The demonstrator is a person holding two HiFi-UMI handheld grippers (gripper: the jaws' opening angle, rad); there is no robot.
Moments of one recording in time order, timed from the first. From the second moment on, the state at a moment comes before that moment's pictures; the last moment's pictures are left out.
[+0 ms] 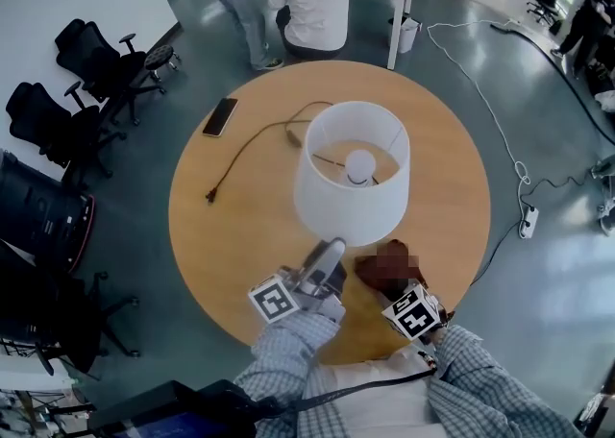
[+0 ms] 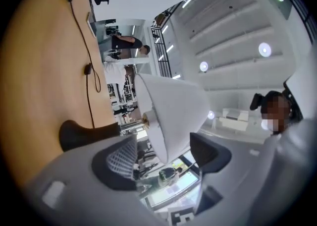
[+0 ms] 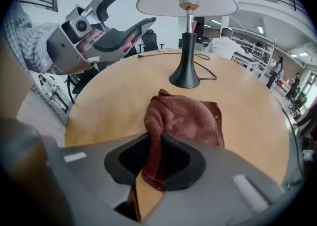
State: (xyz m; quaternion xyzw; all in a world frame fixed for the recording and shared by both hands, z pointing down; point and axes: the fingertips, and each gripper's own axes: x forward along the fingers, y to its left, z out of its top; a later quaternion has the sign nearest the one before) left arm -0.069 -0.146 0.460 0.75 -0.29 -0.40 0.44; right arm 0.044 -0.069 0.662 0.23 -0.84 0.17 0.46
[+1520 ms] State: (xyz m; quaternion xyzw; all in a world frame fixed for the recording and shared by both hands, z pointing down) left arm -0.070 -0.142 0.440 0.76 -0.28 -0.44 0.39; right arm -0.004 -0.160 0.303 0.27 -0.96 0.08 0.01
